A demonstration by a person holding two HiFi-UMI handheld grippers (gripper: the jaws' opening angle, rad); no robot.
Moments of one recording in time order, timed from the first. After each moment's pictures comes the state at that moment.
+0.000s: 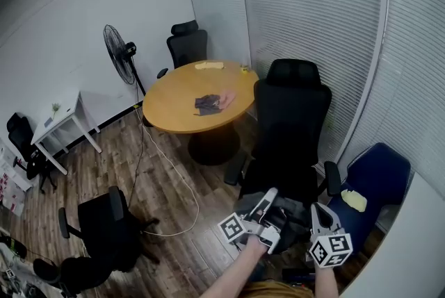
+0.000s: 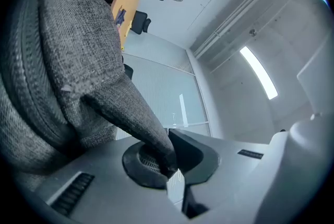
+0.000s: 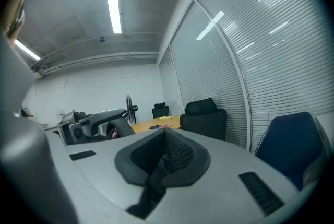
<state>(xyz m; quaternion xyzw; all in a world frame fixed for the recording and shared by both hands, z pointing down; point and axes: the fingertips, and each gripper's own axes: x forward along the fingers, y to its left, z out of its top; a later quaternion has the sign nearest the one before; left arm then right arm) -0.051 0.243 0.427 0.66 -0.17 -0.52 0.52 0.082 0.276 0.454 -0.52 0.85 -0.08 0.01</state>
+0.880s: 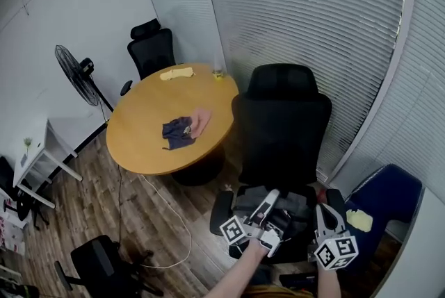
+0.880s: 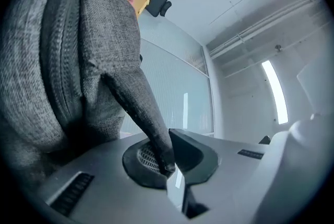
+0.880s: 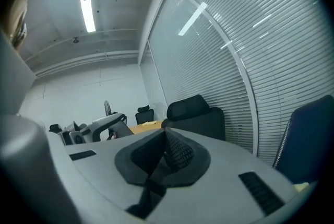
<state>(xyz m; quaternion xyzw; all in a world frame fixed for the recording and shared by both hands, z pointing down) -0.037 -0.073 0.470 0.64 -0.09 -0.51 0.57 0.098 -0.024 0.496 -0.57 0.81 -0.14 0.05</state>
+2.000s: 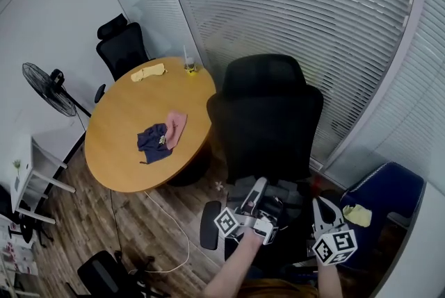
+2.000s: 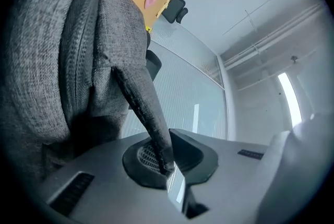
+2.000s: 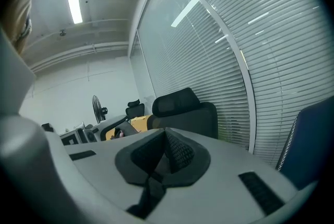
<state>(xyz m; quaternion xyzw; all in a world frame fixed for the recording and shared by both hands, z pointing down) -0.010 -0.218 0.524 0.58 -0.12 -0.52 0.62 0.138 -0.134 0.528 -0.59 0.79 -0.16 0.02</state>
